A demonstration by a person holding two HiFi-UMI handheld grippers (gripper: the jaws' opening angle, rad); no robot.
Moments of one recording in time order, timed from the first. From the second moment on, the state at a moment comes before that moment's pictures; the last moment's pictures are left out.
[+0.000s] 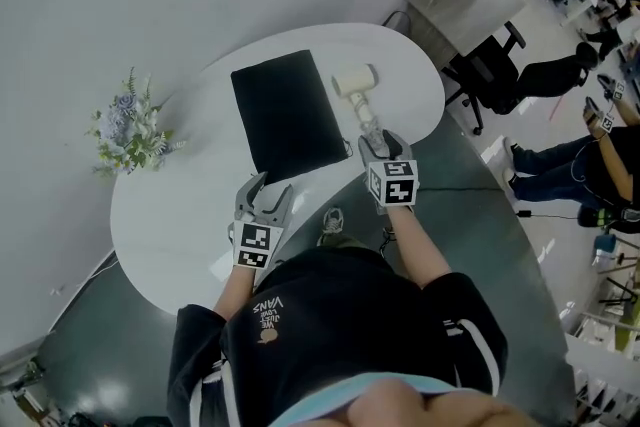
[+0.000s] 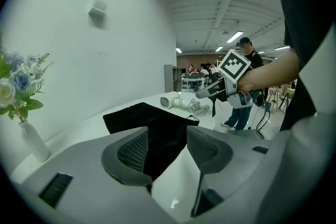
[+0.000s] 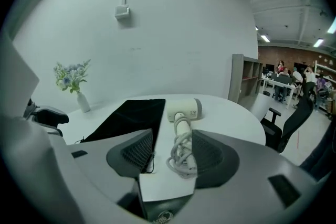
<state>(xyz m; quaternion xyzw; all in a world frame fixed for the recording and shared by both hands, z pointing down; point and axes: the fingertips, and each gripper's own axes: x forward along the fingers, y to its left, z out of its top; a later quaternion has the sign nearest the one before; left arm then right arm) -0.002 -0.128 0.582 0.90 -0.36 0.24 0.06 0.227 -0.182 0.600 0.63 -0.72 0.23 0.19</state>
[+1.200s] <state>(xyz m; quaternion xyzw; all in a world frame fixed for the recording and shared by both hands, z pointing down) 0.027 -0.164 0.653 0.88 -0.30 0.38 0.00 0.238 -0.282 0.698 0.52 -0.71 0.31 0.36</state>
